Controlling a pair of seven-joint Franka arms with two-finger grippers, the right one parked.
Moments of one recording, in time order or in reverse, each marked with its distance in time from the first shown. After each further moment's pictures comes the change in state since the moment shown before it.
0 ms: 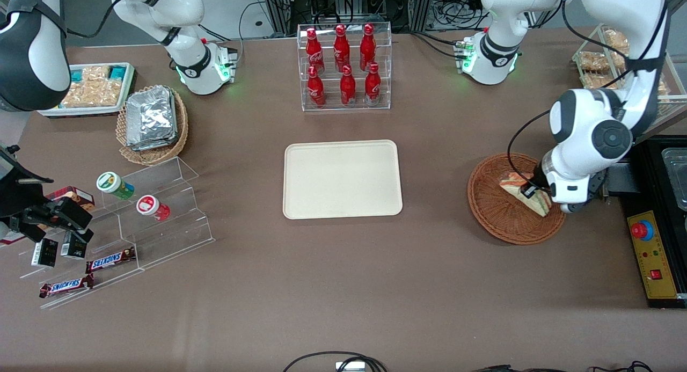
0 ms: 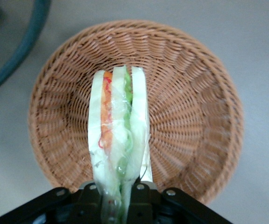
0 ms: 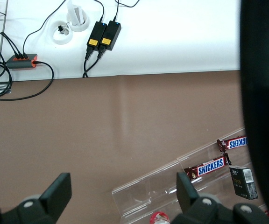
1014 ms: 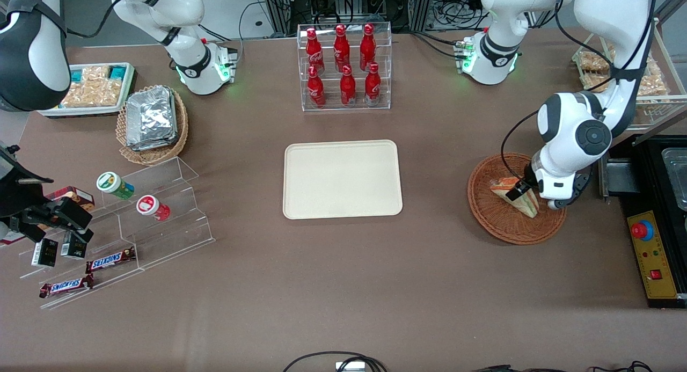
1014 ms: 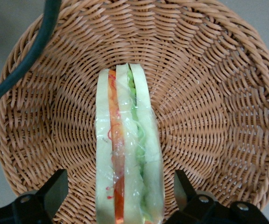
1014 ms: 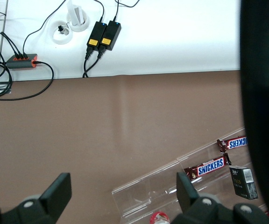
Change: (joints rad) arm 0.012 0.056 0.021 -0.218 -0.012 0.330 0.051
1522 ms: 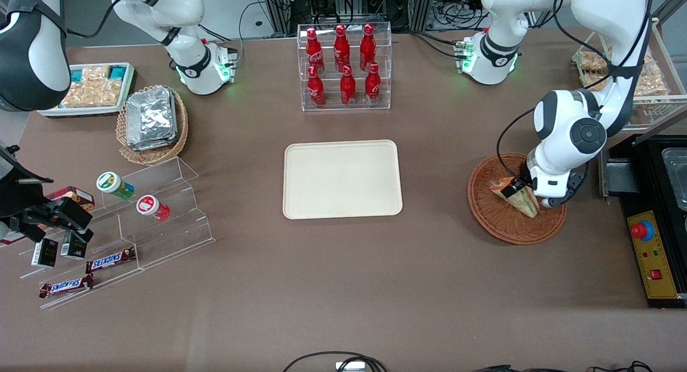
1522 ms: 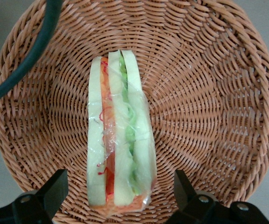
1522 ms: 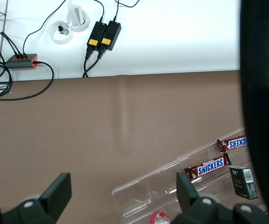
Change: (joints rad) arm -0.003 -0.021 -0.024 0.000 0.000 -0.038 0.003
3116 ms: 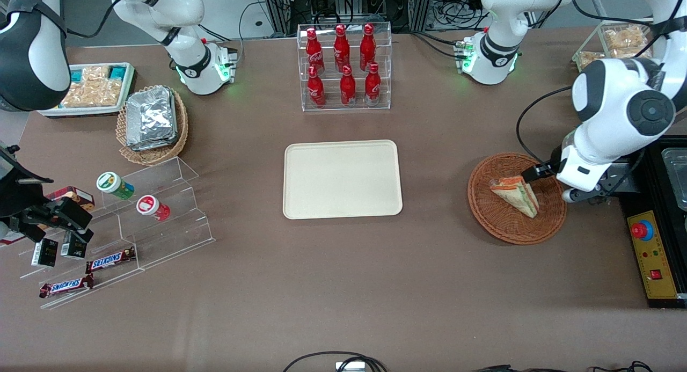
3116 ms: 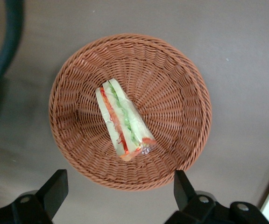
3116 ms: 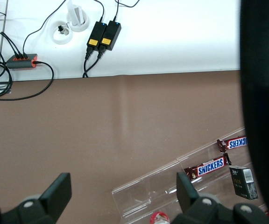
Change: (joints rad) arm 0.004 -0.134 -0.001 0.209 -0.004 -0.348 0.350
